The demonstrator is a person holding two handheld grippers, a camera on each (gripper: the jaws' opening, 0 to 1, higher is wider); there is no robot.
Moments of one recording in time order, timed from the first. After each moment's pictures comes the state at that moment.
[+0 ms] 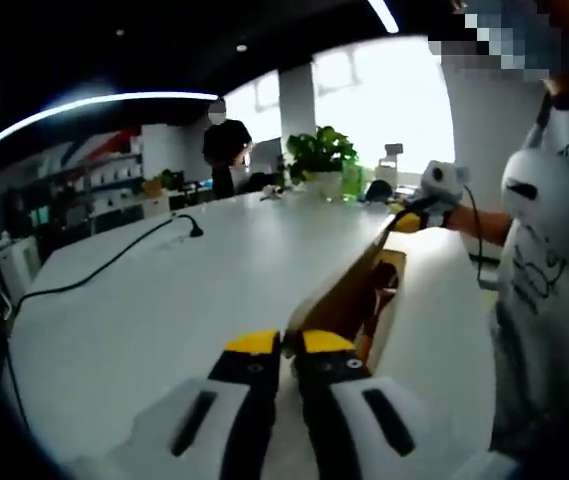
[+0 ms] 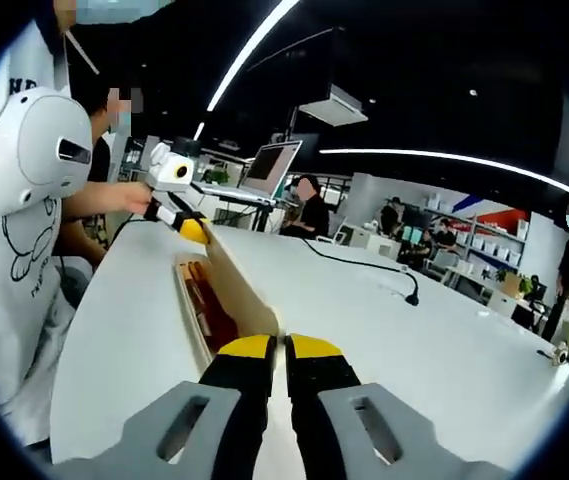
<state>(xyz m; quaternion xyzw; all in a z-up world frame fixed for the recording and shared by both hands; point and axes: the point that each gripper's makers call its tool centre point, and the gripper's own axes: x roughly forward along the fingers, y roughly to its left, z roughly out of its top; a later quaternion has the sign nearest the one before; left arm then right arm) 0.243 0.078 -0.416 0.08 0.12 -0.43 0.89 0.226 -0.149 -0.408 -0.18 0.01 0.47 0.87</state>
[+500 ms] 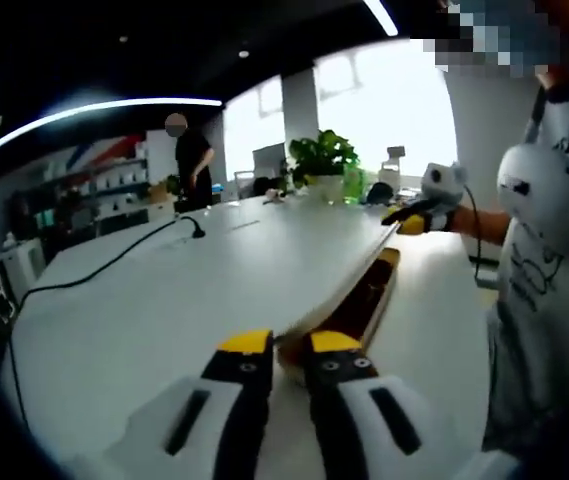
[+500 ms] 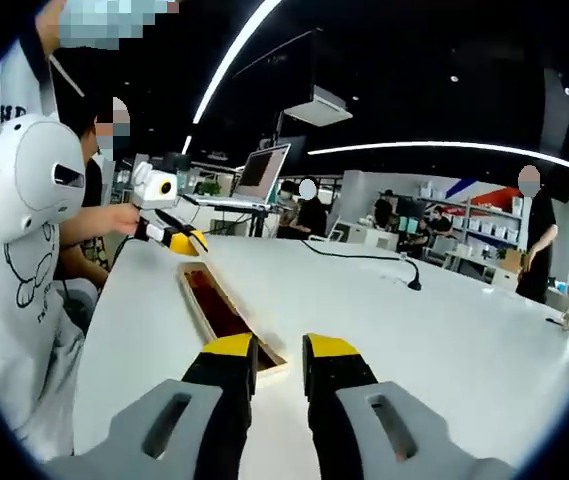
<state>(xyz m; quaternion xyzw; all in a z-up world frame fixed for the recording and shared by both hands) 0.227 0.080 -0.424 0.08 0.11 -0.42 0.90 0.217 -0.154 -0.414 -0.10 0.05 0.47 0.88</state>
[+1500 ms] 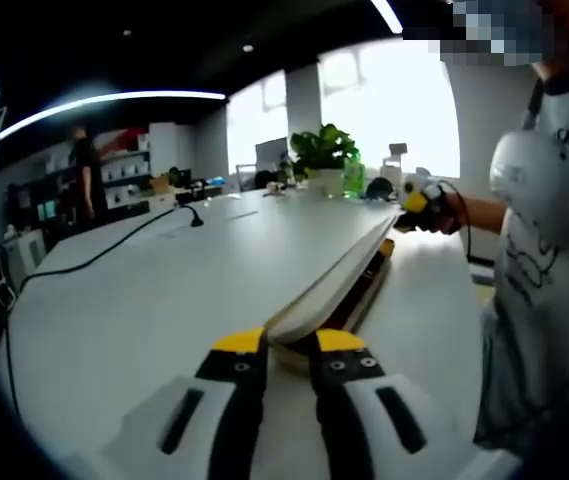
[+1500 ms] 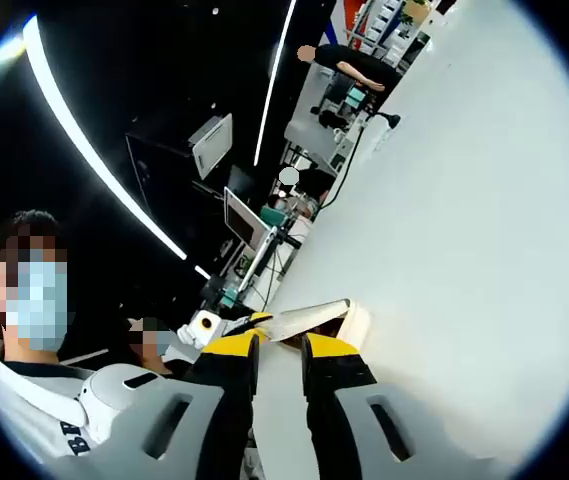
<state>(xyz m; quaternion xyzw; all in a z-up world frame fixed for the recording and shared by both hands) 0.217 0.084 -0.434 0.07 0.13 -0.42 0.90 0.199 -0.147 -0.415 0.41 0.28 0.47 0.72</state>
